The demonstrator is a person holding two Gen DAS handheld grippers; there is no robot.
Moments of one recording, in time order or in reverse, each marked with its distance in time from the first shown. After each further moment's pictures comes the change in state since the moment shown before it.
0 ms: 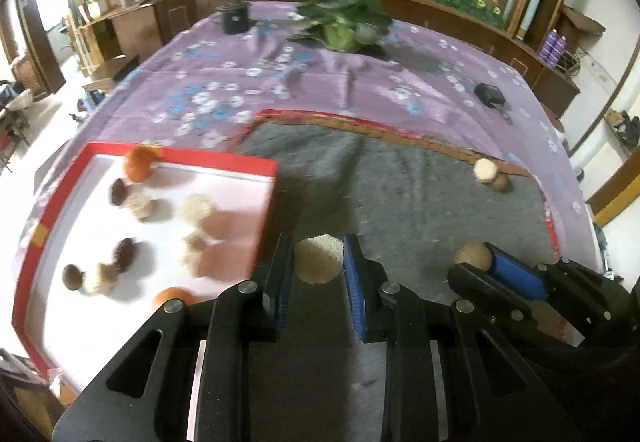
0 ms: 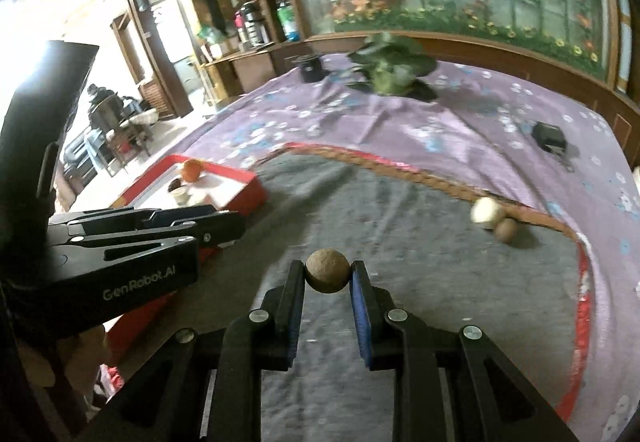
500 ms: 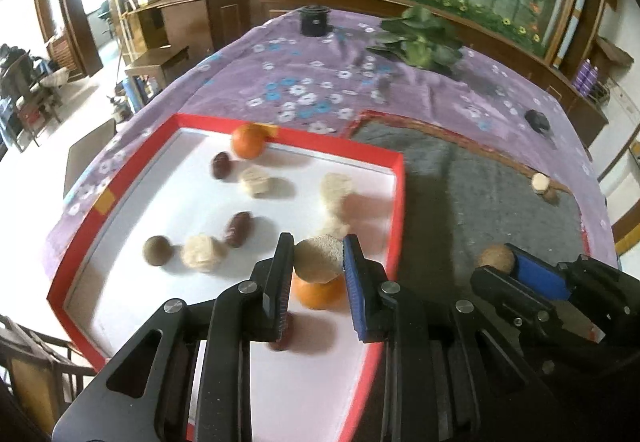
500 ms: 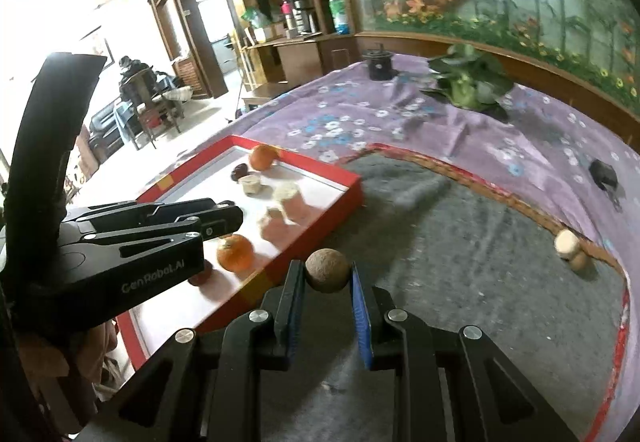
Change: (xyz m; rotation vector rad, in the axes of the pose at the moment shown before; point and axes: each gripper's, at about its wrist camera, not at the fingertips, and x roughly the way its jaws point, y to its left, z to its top) left arm -0.020 0.080 -0.022 -0.100 -0.034 0.087; right arm 0.020 0.074 0.010 -0.112 0.027 0.075
